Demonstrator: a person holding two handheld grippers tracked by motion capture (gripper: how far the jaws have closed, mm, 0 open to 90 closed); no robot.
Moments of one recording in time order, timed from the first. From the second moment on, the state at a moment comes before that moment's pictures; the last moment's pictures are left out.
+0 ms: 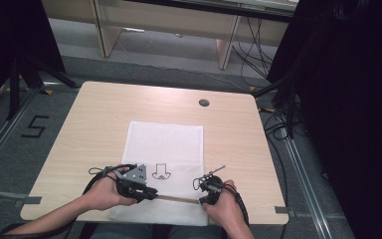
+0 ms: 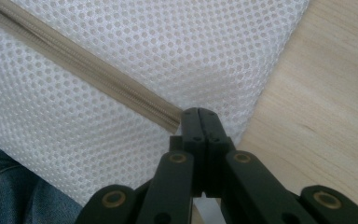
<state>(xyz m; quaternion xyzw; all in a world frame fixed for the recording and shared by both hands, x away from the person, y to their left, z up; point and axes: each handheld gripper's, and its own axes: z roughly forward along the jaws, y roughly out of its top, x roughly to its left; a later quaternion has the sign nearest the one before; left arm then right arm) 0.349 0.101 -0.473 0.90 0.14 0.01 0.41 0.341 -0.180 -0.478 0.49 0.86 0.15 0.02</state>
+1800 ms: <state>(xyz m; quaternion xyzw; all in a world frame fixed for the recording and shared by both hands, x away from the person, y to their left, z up) 0.348 0.131 -0.471 0.90 0.16 0.01 0.40 0.342 -0.181 -0.478 0.49 0.86 0.16 0.03</state>
